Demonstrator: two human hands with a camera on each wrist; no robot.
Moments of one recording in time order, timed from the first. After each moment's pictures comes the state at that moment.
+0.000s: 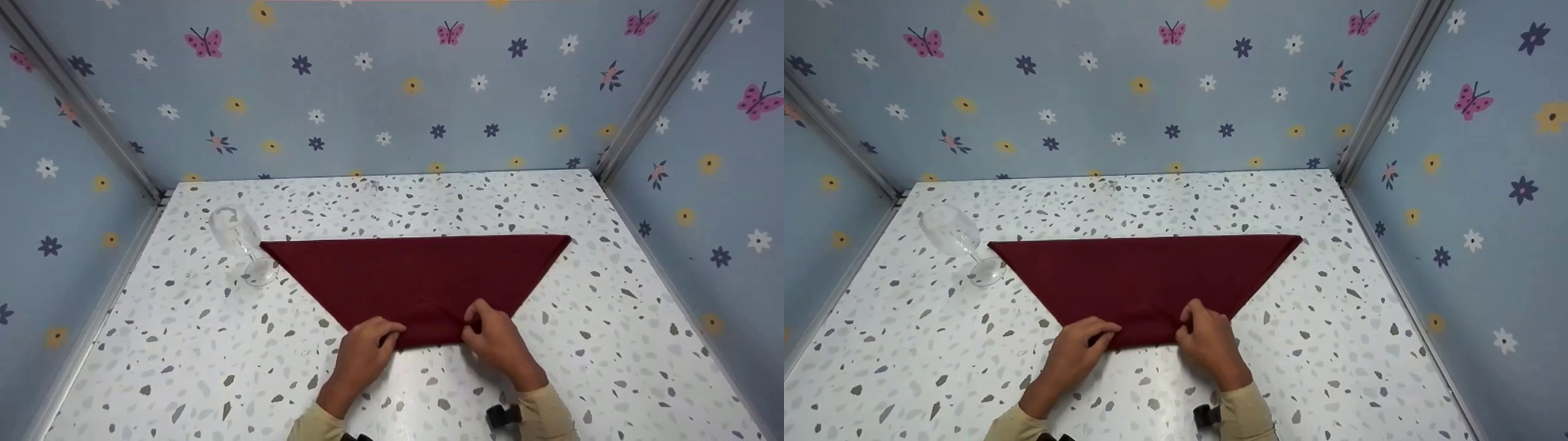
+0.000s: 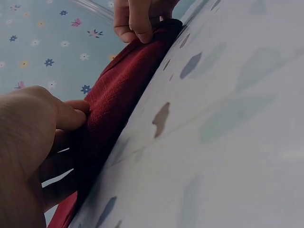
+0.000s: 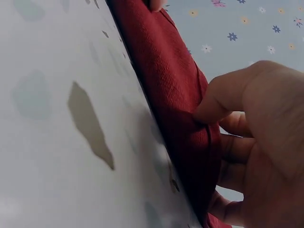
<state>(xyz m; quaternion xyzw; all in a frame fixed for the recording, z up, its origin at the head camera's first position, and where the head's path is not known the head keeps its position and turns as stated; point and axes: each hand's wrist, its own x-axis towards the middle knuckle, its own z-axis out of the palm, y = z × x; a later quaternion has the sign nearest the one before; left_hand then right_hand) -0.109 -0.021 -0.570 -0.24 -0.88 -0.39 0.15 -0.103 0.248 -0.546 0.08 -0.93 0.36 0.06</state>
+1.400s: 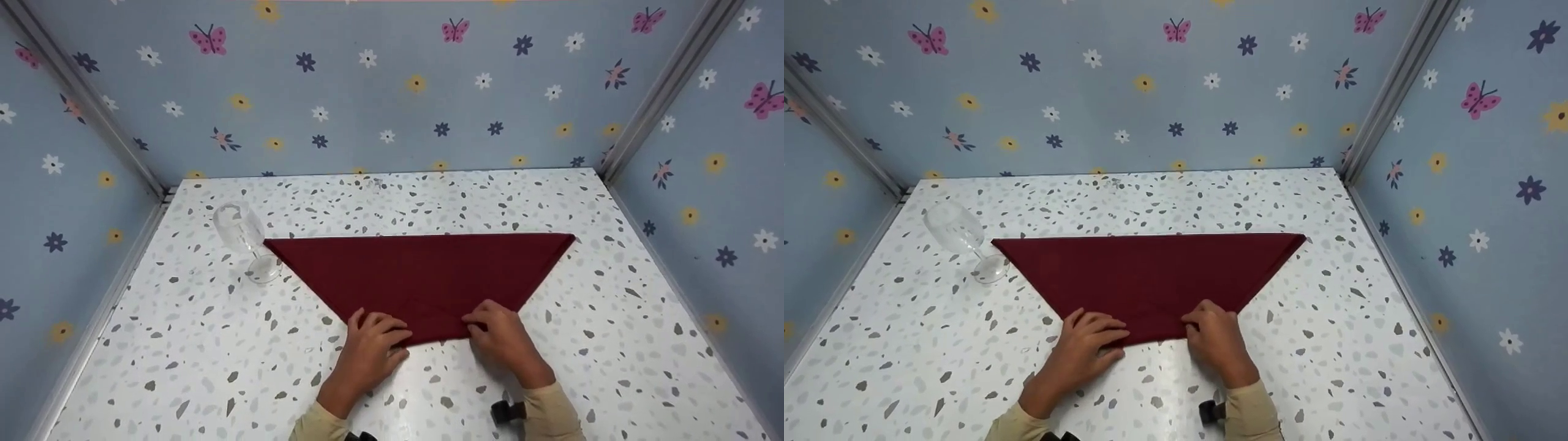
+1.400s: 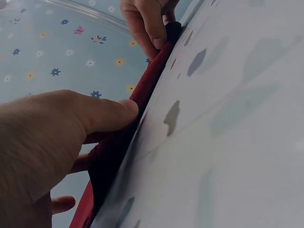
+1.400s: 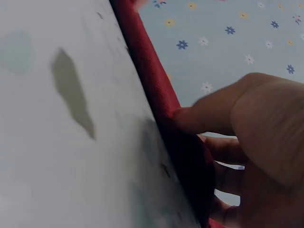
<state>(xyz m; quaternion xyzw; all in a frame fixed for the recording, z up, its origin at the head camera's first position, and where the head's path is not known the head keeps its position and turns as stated) -0.107 -0.028 -0.565 -0.32 -0.90 -0.24 0.14 -0.105 0.252 -0.549 0.12 -0.94 0.30 0.08</state>
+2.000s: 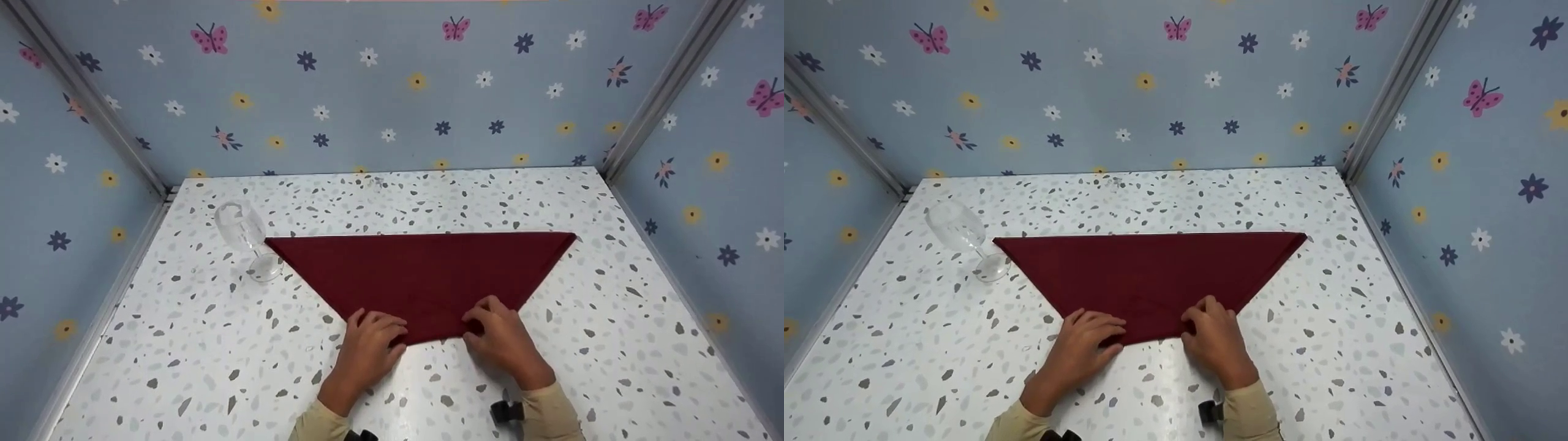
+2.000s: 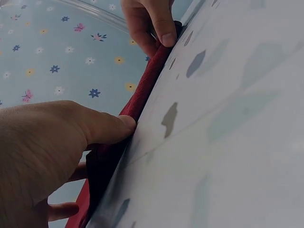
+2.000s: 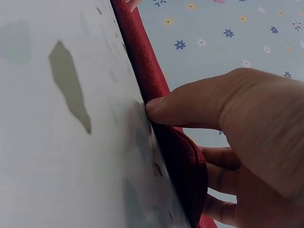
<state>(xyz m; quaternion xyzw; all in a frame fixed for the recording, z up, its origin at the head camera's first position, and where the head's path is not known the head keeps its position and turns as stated) -0.107 -0.028 -0.566 -0.30 -0.92 -0.21 0.14 -0.098 0.250 -0.544 0.11 -0.96 0.25 0.05</state>
